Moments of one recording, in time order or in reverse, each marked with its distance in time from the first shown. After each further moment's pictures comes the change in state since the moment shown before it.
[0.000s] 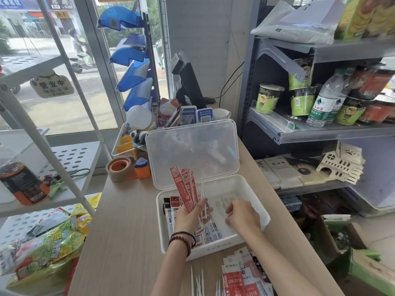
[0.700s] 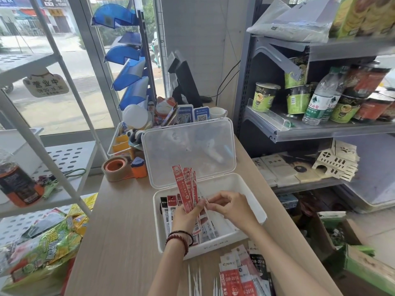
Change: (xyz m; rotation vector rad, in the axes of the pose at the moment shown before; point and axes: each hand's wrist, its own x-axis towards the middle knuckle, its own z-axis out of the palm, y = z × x) left_hand 0.002 -0.001 0.002 0.018 0.030 -0.011; right_hand -0.007 -0.009 -0.020 0.571 -0.060 -0.345
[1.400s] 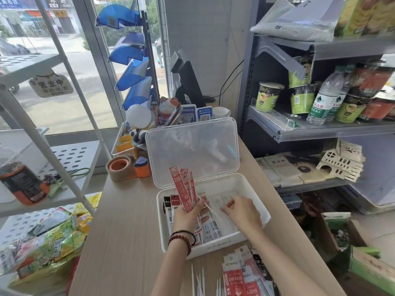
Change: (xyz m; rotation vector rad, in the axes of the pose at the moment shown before) left_hand 0.006 -0.006 -0.005 -0.111 0.026 -0.003; right_hand 0.001 0.007 0.006 -0.452 0.089 0.340
